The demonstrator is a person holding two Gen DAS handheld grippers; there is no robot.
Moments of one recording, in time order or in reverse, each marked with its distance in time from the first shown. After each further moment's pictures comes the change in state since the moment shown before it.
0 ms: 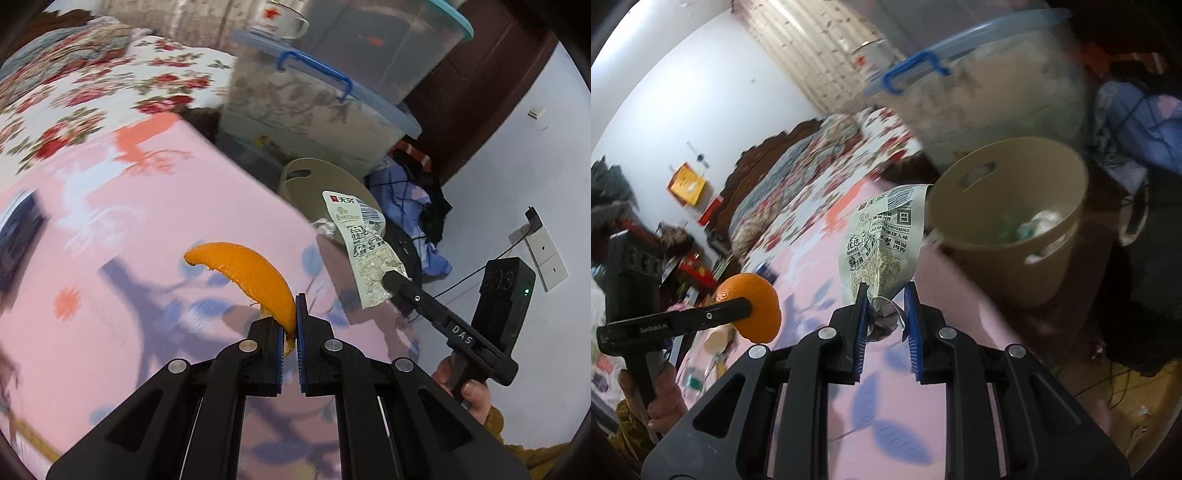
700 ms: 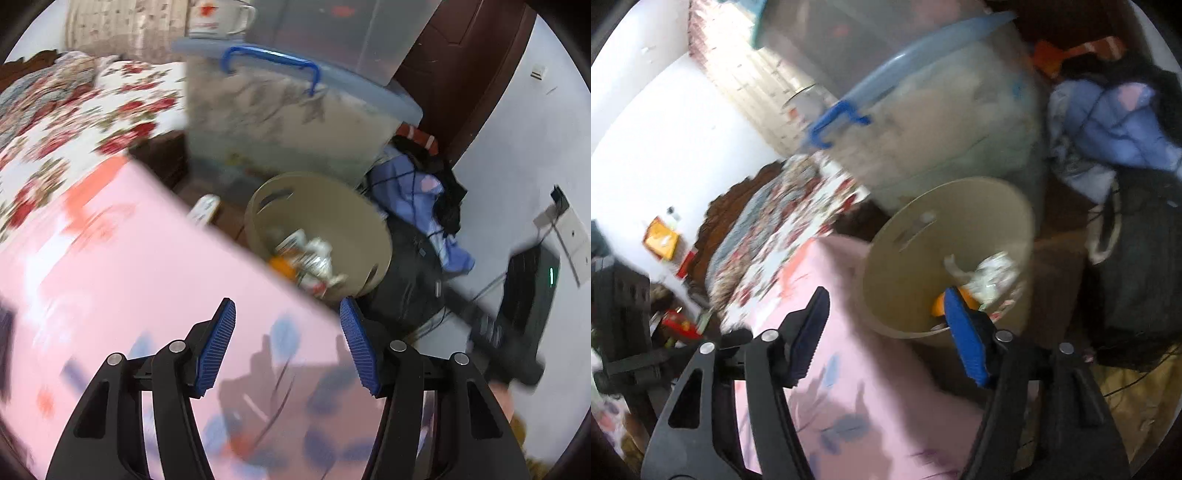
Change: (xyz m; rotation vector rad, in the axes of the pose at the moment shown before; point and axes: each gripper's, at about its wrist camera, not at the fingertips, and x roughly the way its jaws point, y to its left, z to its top) left arm 0.057 -0.044 0.046 0.121 0.006 0.102; right arm 0.010 -0.050 0.052 0.126 -0.092 -0.050
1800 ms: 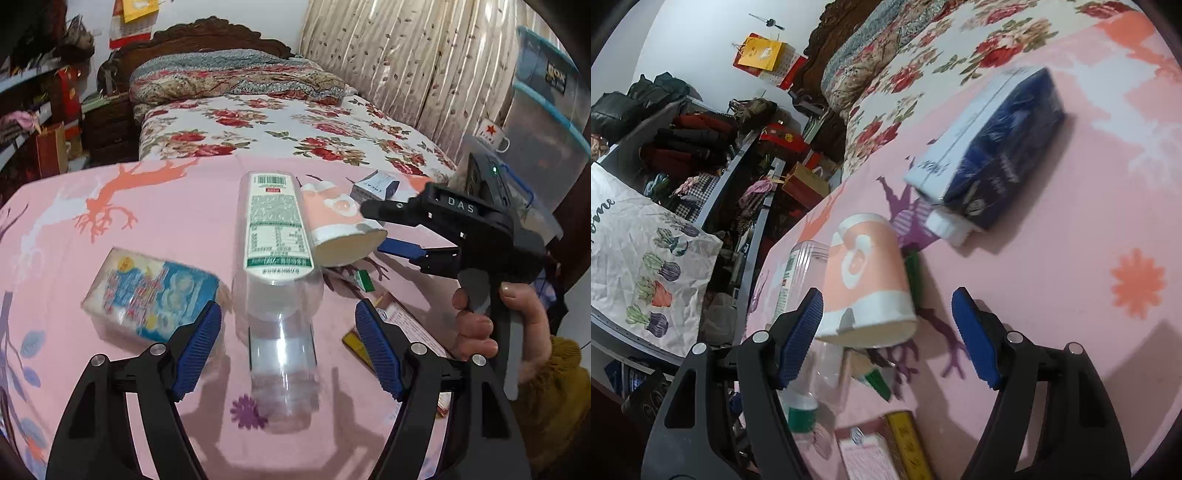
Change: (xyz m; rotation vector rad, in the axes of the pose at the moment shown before) left arm -0.244 0.245 -0.272 -0.503 -0.262 0.498; right arm 0.227 0.351 -0.216 -0.217 0.743 0.420
